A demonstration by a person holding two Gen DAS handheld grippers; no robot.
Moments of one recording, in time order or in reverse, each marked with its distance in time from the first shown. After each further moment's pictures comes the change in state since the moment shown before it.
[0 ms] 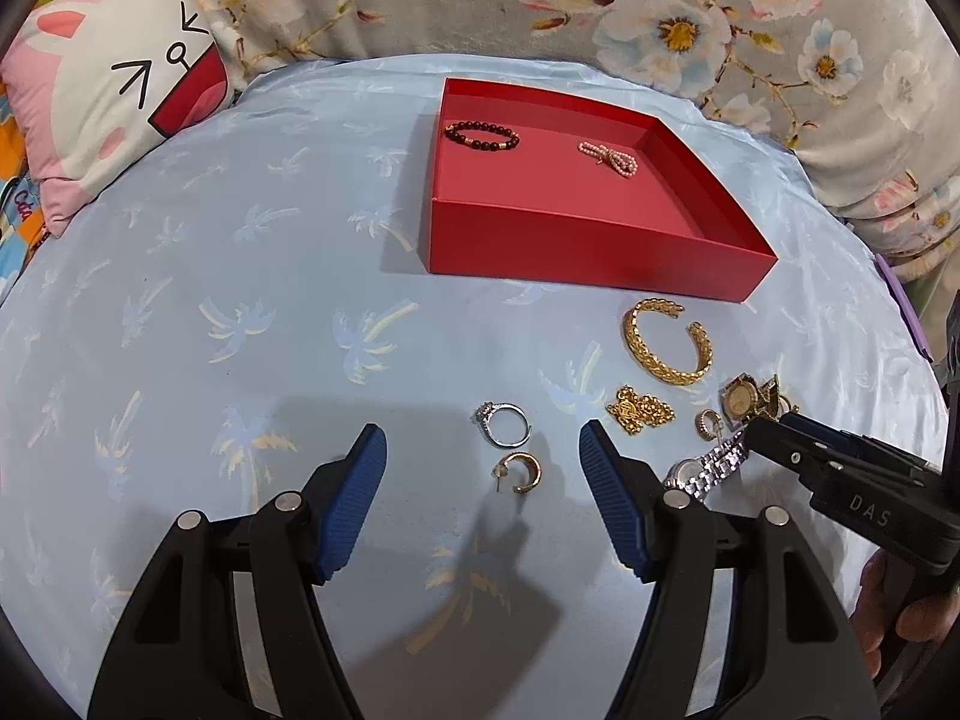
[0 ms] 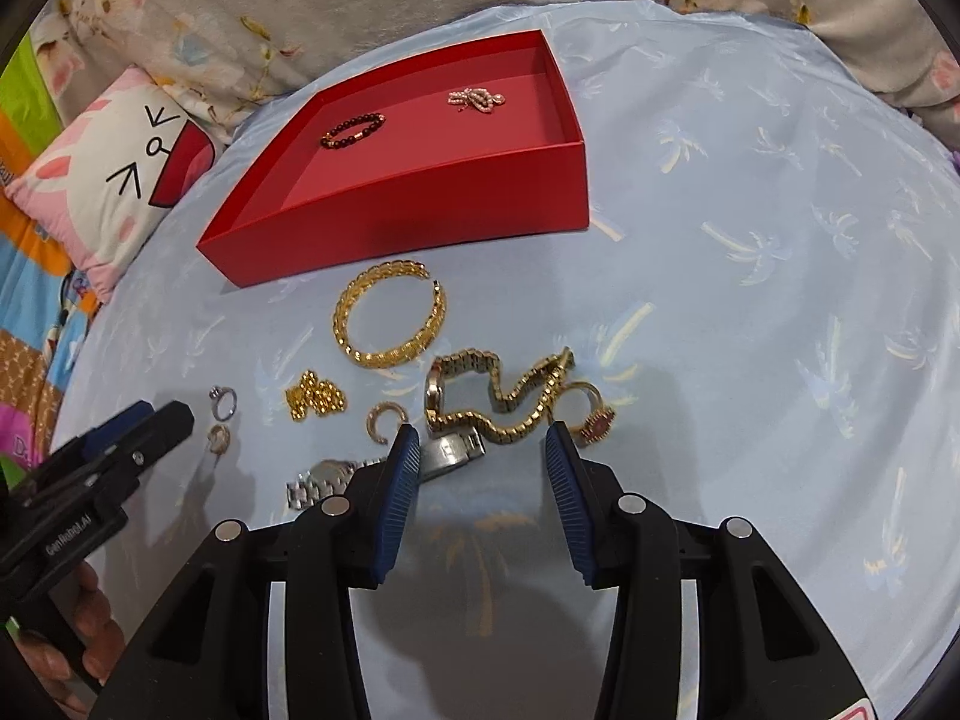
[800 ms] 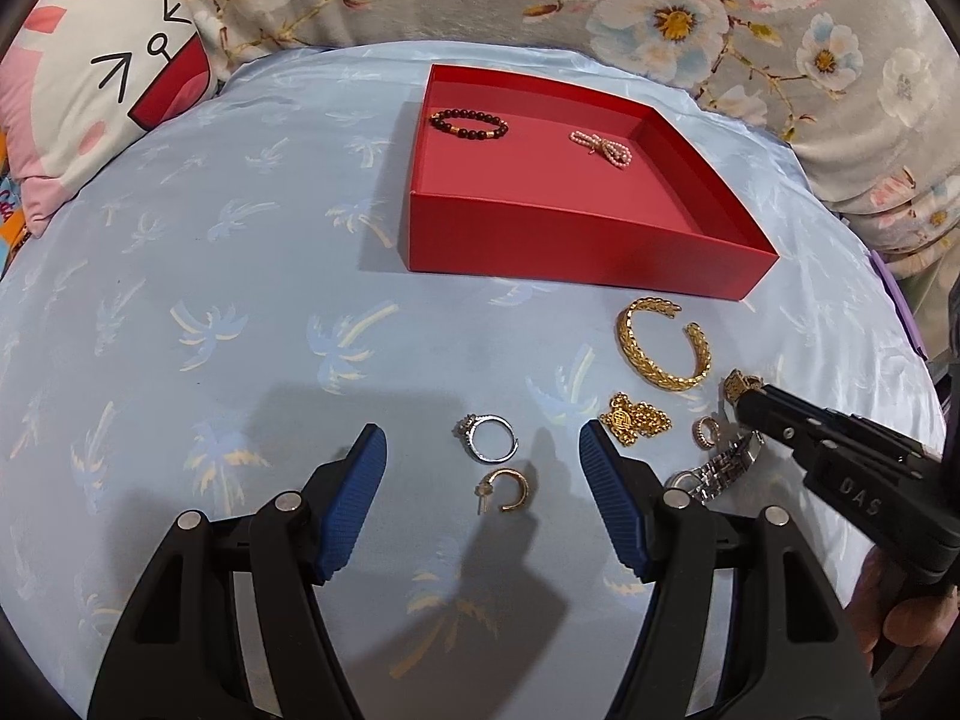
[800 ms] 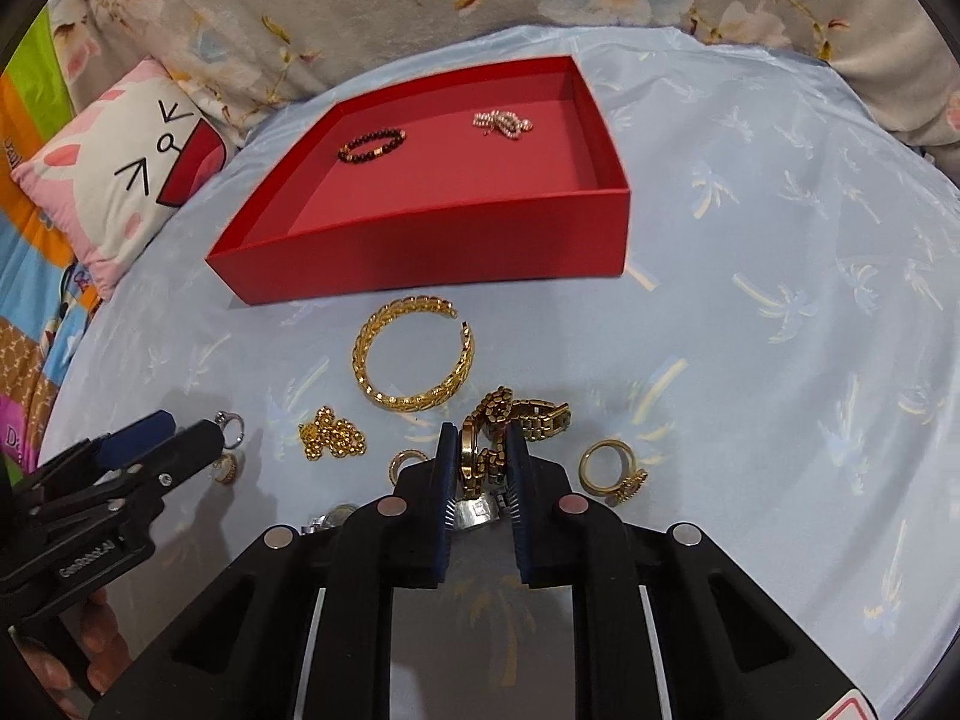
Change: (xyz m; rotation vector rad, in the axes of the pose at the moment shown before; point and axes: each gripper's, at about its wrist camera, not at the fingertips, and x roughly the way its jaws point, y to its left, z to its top) left arm 0.013 -0.004 0.007 0.009 0.027 -0.031; right arm 0.001 0.013 0.011 -0.051 -0.057 -0.008
